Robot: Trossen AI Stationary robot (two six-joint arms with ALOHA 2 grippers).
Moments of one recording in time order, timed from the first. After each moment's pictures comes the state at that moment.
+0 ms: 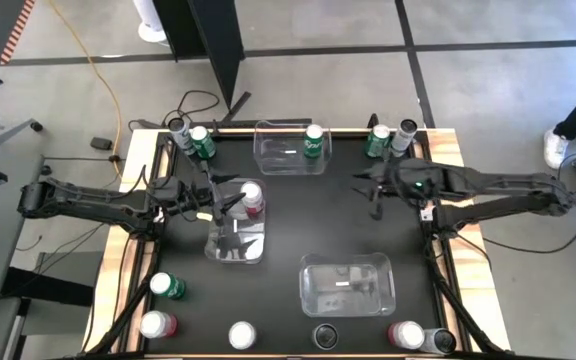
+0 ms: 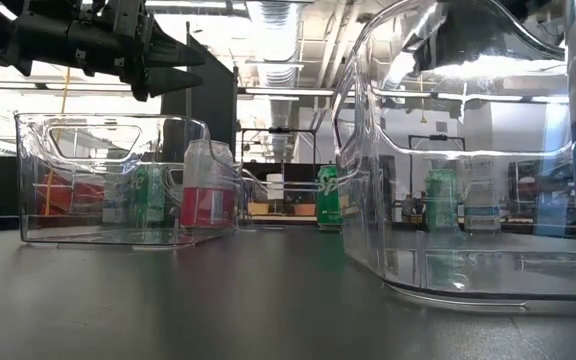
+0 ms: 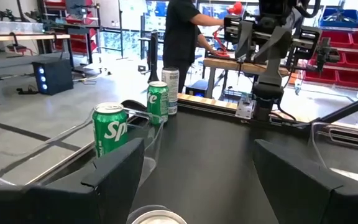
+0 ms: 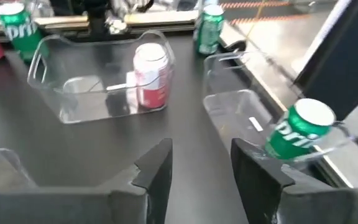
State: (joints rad) left arm 0.08 0.81 0.32 0.53 -0.30 -0.05; right arm -0.06 0.81 0.76 -0.39 0.28 0.04
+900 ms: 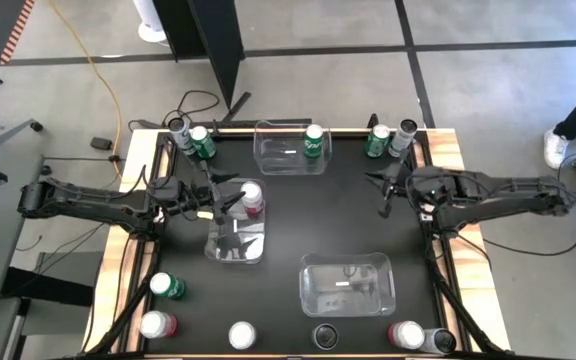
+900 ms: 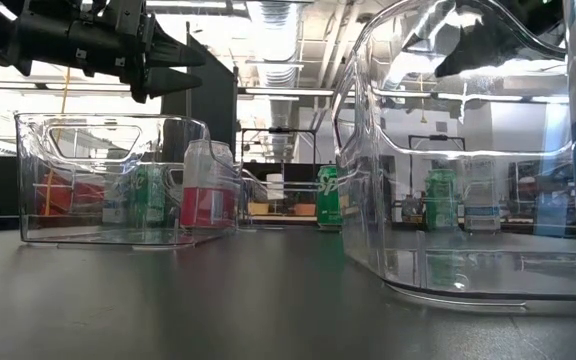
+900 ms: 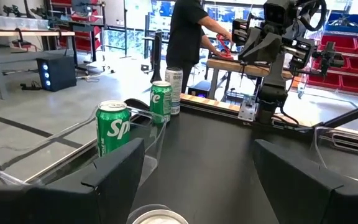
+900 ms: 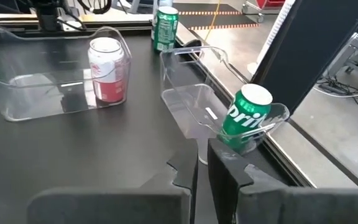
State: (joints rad) left arm 0.08 0.81 0.32 0.53 -0.31 -0.08; right arm -0.01 0.67 0.68 -0.44 0.50 0.04
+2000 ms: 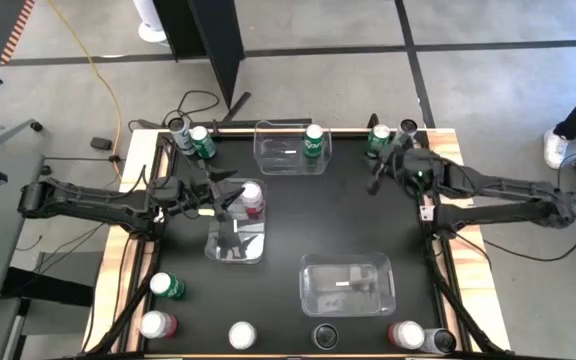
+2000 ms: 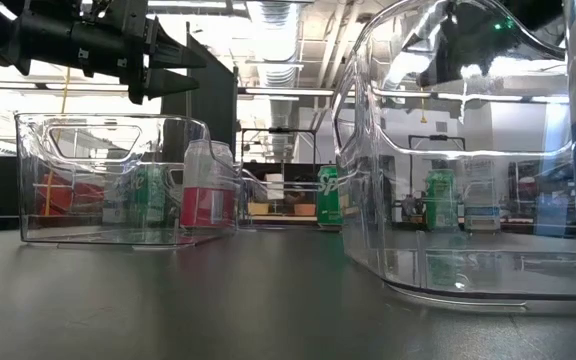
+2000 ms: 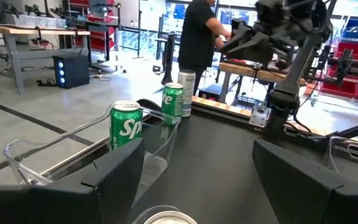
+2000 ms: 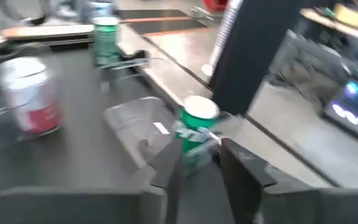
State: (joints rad) left arm 0.08 0.81 0.32 0.53 -0.37 -0.10; right arm -0.26 0.78 0.68 -0.26 0.50 0.00
